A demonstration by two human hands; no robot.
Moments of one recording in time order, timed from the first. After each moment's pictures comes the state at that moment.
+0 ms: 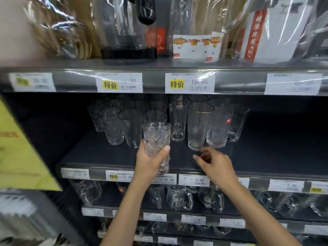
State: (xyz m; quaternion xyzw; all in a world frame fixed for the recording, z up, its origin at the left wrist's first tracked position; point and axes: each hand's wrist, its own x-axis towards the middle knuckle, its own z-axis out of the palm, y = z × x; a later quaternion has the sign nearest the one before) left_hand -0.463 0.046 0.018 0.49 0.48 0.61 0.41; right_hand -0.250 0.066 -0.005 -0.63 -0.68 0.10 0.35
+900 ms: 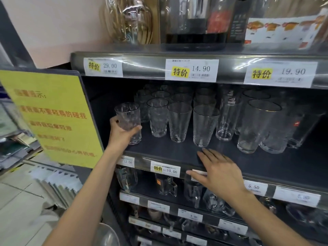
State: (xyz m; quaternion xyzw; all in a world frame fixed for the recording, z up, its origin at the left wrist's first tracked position) left_hand -0.679 0.084 0.023 0.42 0.63 0.60 0.25; right_hand -0.370 0.071 -0.038 -0.50 -0.83 -0.19 0.19
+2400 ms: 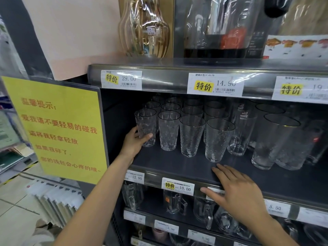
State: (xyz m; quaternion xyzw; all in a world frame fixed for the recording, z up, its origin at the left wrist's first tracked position) left_hand -0.707 0.137 0.007 0.46 0.60 0.57 0.32; right_hand -0.373 0.070 -0.046 -0.51 -0.80 -0.21 0.23
